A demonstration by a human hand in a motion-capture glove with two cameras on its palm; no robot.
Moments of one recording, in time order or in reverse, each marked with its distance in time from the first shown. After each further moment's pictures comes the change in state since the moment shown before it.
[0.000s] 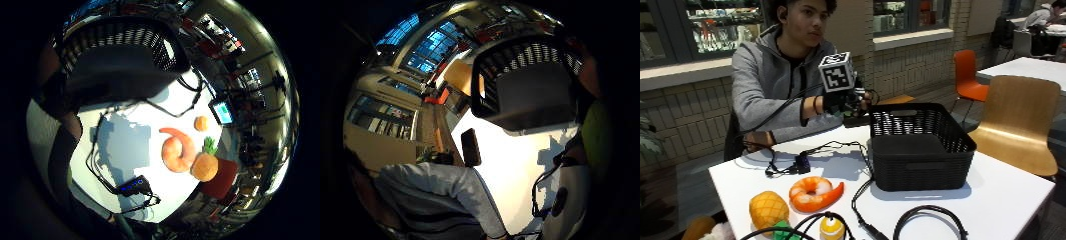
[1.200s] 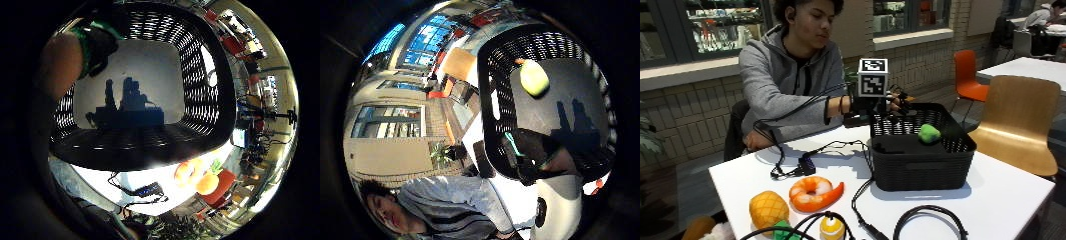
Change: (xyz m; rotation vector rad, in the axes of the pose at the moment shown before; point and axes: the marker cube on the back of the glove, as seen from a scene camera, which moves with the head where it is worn) arm -0.012 -0.093 0.029 -0.208 -0.108 -0.019
